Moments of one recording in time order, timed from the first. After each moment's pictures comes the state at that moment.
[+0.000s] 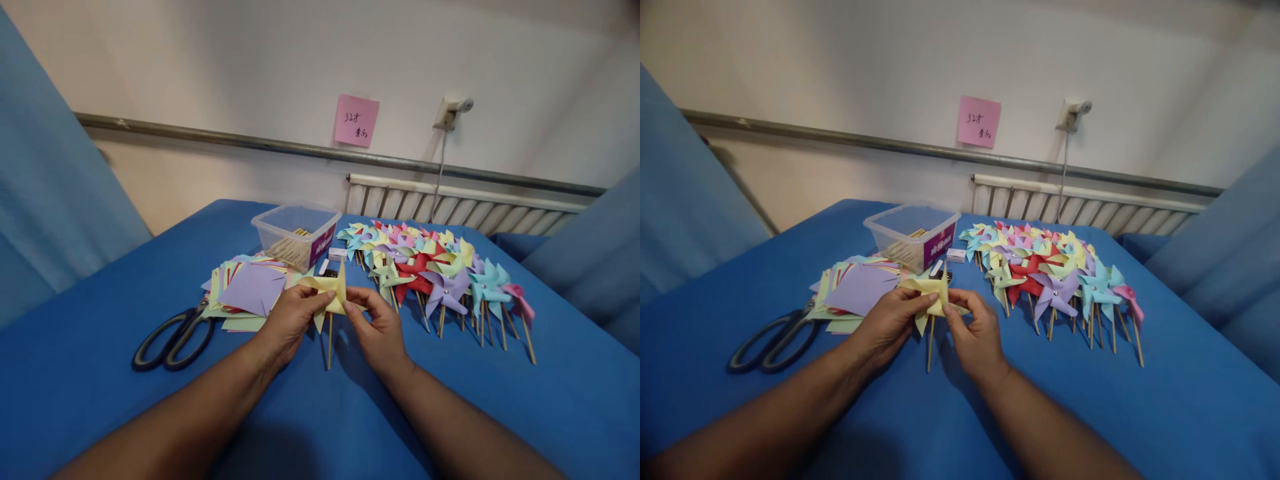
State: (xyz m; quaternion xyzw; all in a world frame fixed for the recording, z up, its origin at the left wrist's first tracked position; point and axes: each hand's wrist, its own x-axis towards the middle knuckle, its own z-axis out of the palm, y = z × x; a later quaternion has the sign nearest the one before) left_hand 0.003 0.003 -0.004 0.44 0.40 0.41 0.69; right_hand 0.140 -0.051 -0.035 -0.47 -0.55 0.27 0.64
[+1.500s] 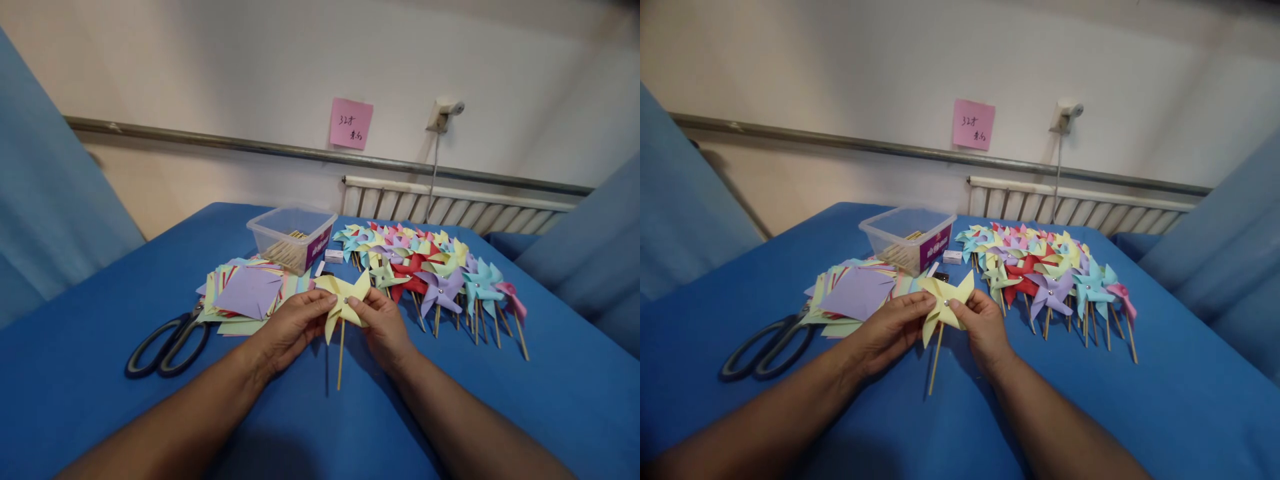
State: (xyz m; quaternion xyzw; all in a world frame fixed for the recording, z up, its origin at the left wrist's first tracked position) left_hand 0.000 -0.006 0.007 0.42 0.32 0.31 0.79; right_hand 0.148 -0.044 -0.033 -0.36 -0.32 0.56 0.68
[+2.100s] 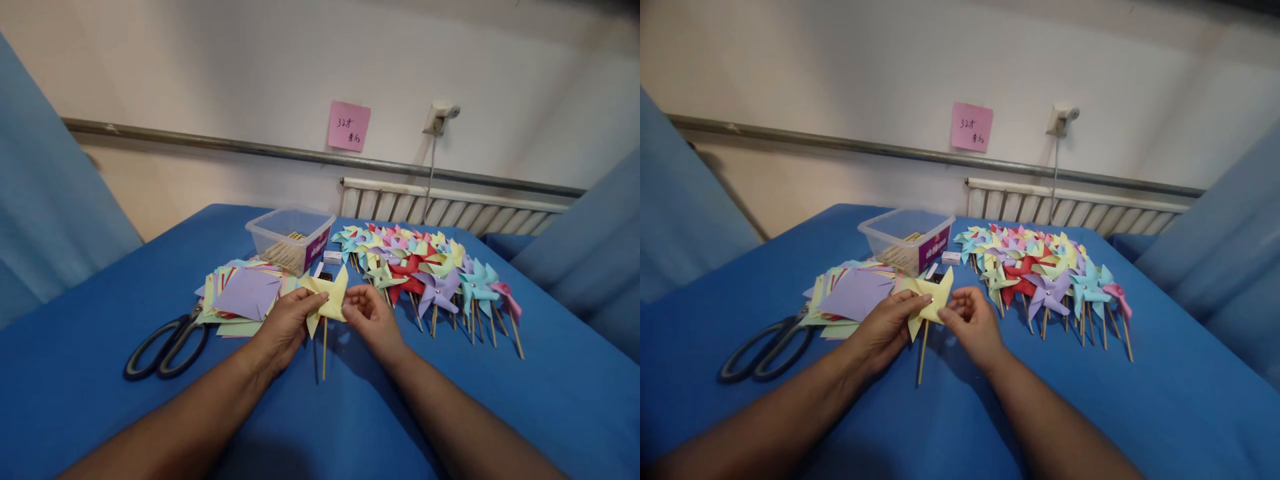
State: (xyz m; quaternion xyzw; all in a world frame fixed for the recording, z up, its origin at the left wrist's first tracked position) left_hand 0.004 -0.003 0.003 0.38 0.41 0.41 0.72; right_hand 0.150 -0.045 -0.033 -0.44 -0.44 0.45 0.64
